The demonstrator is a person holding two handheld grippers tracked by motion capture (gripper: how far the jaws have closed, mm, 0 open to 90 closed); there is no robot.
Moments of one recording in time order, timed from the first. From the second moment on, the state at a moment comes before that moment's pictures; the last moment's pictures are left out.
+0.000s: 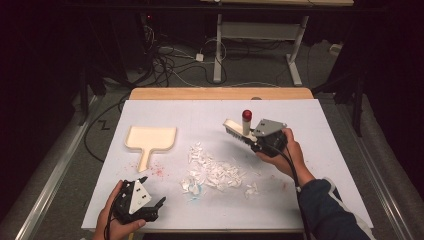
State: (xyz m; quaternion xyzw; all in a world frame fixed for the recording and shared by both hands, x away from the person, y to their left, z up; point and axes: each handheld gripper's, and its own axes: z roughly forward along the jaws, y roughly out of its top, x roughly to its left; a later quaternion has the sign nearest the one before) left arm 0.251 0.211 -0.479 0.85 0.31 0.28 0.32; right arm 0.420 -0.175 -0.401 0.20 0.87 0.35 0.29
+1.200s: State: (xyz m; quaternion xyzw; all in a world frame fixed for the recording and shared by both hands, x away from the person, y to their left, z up) left arm 0.248 0.217 -0.481 0.85 0.31 0.27 0.32; right arm 0.434 -0.056 -0.429 0.00 0.92 0.32 0.21
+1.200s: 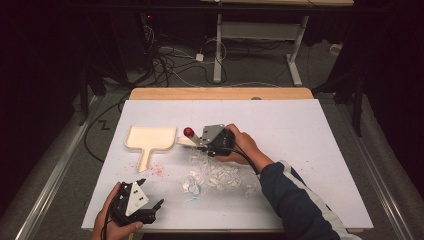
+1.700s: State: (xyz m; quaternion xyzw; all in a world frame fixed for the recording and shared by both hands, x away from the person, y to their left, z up) left arm 0.244 0.212 -0.479 0.85 0.31 0.28 0.32; right arm 0.392 -0.114 -0.403 -0.04 0.91 0.36 0.19
